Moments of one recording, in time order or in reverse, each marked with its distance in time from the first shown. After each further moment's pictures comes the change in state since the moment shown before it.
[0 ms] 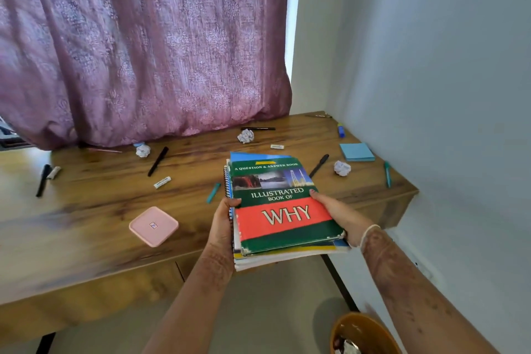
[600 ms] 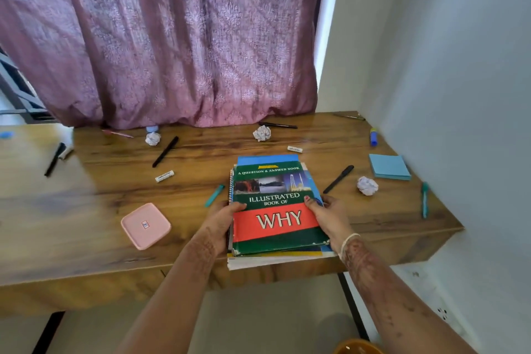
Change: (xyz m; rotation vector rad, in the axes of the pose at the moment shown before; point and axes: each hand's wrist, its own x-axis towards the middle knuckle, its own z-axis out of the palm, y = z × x) left_hand 0.090 0.012 -0.020 0.316 0.365 -0.091; right_hand 0.107 -0.012 0.016 0.100 0.109 -0.244
